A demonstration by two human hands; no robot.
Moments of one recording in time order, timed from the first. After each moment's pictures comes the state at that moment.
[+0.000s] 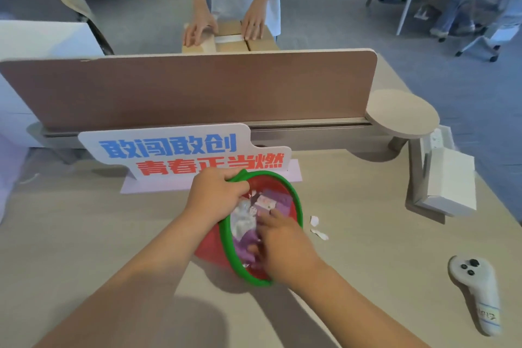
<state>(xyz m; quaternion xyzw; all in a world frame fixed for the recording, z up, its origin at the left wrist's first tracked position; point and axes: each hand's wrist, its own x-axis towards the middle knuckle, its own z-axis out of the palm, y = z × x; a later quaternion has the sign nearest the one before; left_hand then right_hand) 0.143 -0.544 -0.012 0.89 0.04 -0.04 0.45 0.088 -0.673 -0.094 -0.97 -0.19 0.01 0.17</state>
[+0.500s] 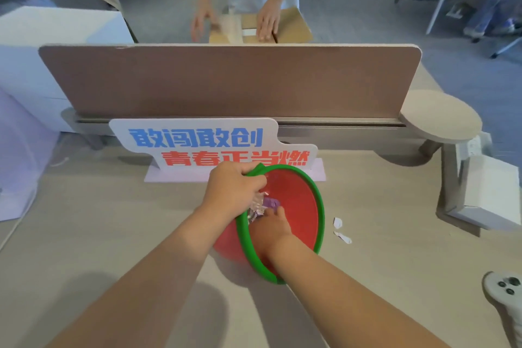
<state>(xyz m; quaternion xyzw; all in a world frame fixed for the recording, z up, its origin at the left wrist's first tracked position) 0.147 -0.519 -0.019 0.87 0.06 -0.03 0.49 0.130 -0.598 -0.094 -0.93 -0.22 0.30 -0.06</state>
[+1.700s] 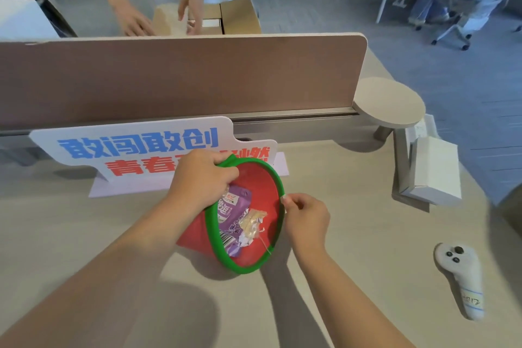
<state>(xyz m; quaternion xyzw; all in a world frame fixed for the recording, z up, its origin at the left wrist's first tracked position) 0.185 -0.542 -0.030 0.92 0.02 -0.05 0.39 0.123 -0.700 -0.111 -0.79 0.30 -0.09 0.53</state>
